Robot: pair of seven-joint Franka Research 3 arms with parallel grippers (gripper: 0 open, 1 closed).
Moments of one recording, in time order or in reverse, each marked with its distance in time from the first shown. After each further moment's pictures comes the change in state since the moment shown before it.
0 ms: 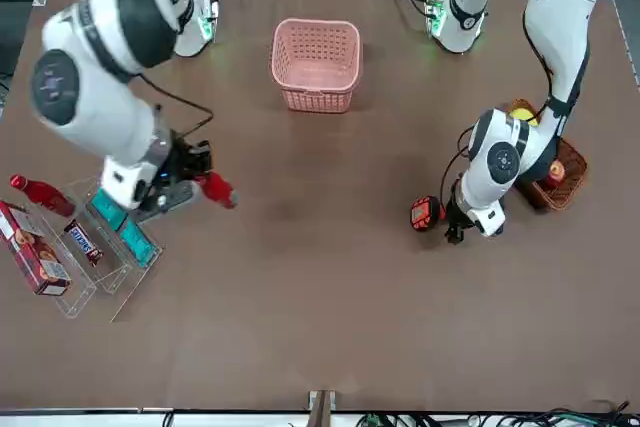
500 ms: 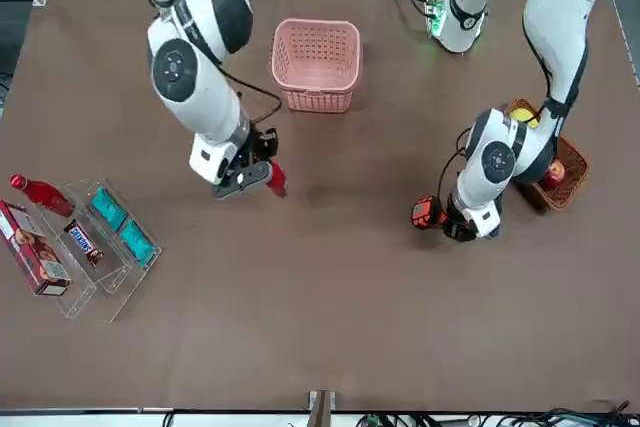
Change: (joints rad) left arm 0.012 0.001 -0.021 0.036 0.015 -0.074 0.066; right arm 0.124 -0.009 -0.002 -0.168 0.044 0.211 0.126
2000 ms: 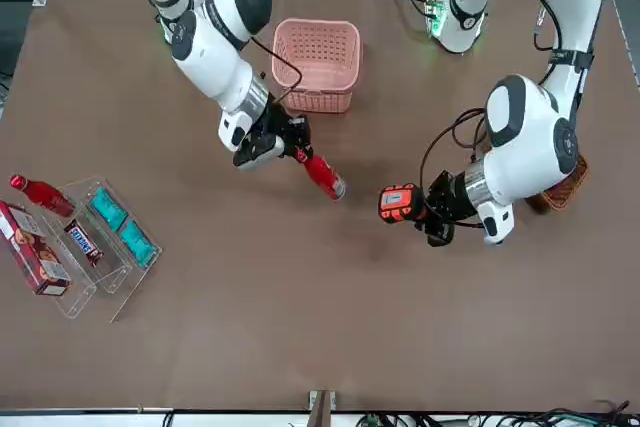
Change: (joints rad) left arm -0.073 -0.131 -0.034 0.250 -0.742 -0.213 0.382; right arm 0.132 -0.135 -0.003 -0.394 0.457 0.669 -0.001
